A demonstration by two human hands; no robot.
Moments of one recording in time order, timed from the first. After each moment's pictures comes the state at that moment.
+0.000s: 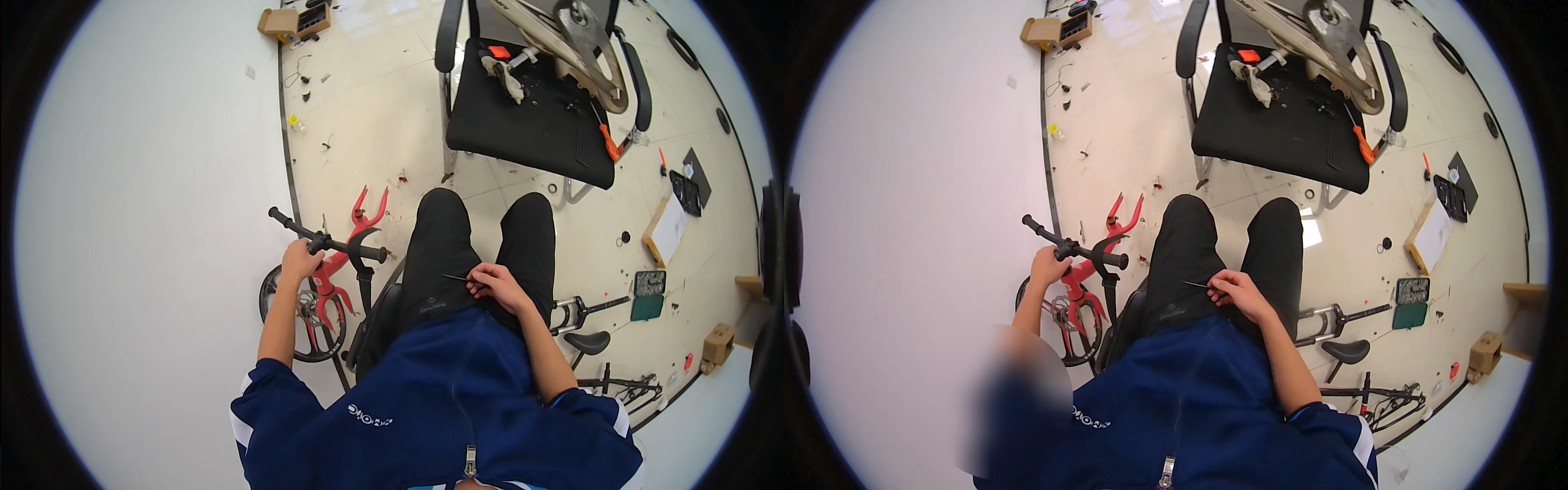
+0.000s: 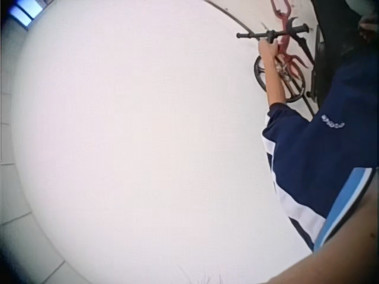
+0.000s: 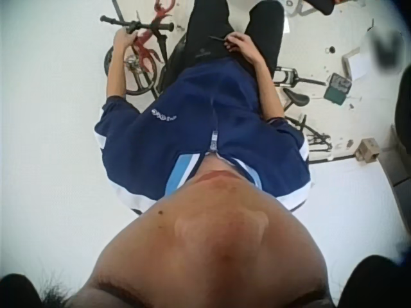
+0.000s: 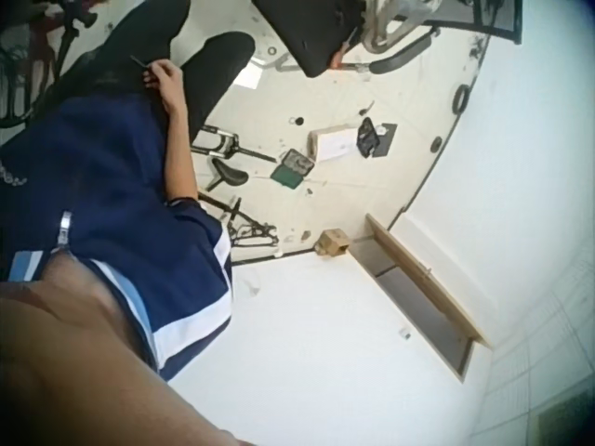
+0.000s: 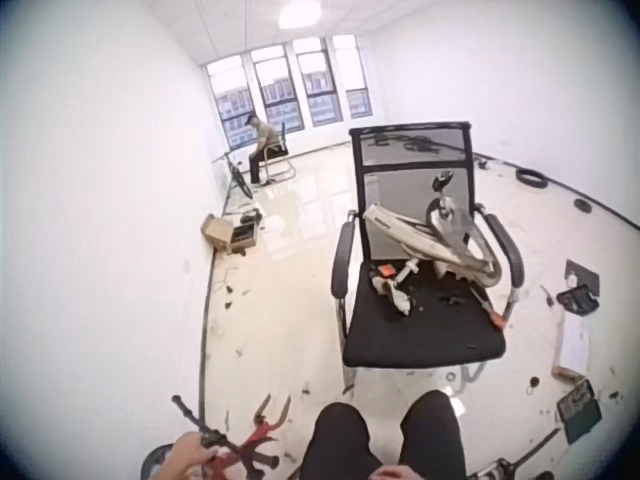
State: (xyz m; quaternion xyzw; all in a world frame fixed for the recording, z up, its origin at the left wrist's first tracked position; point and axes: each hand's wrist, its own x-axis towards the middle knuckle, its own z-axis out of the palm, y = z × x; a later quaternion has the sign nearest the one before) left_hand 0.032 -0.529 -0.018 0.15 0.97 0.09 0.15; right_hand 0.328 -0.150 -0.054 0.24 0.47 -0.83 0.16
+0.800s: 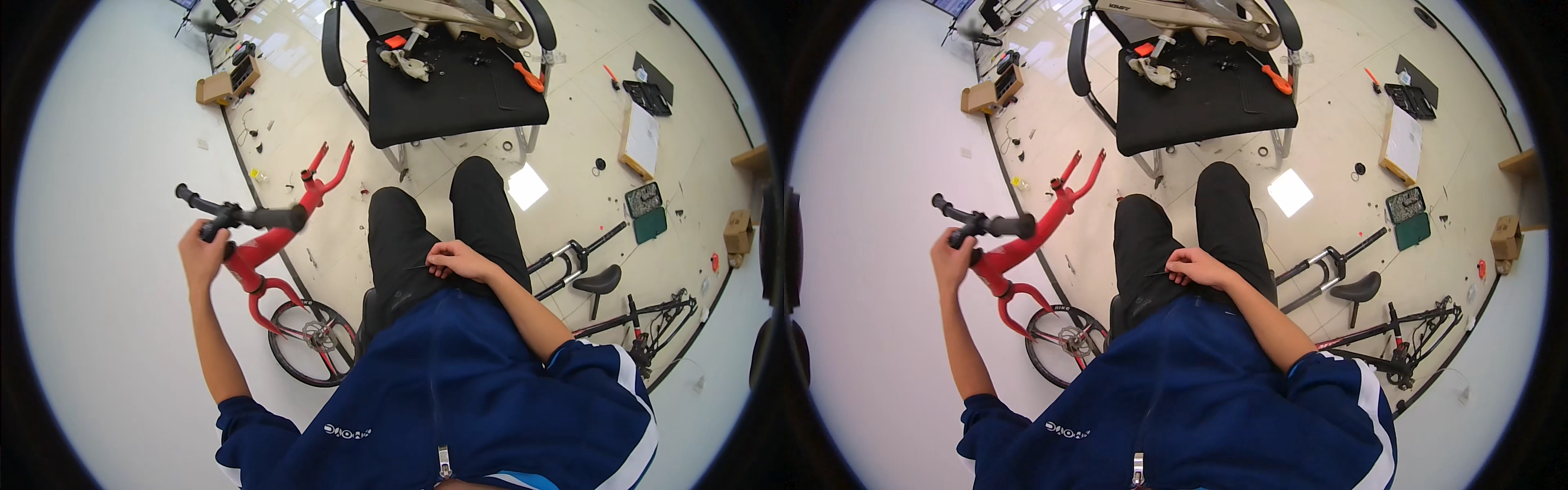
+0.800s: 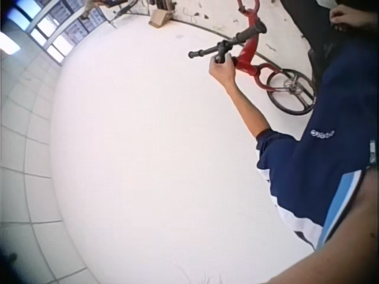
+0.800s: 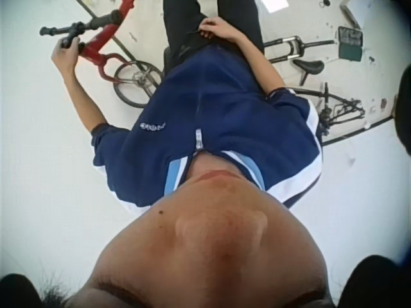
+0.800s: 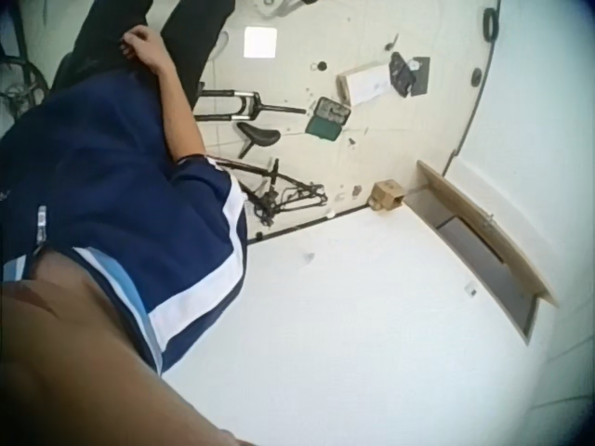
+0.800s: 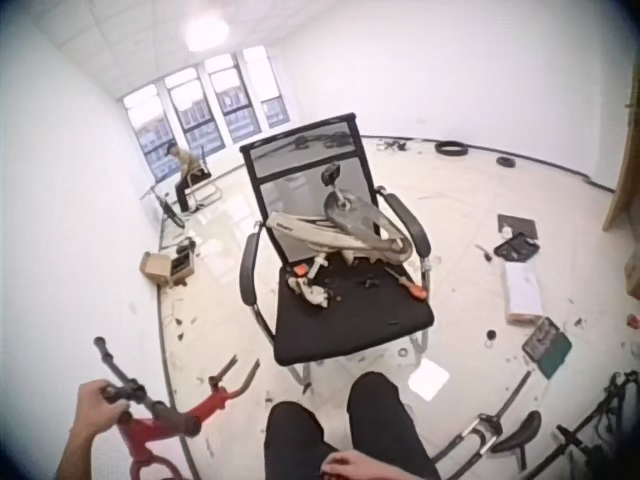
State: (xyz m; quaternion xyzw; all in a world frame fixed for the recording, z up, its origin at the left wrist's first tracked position) left_hand 0.028 -0.410 0.227 0.27 0.93 0.23 -0.05; right_hand 0.336 -0.151 -0.062 0.16 0.52 -0.83 0.13
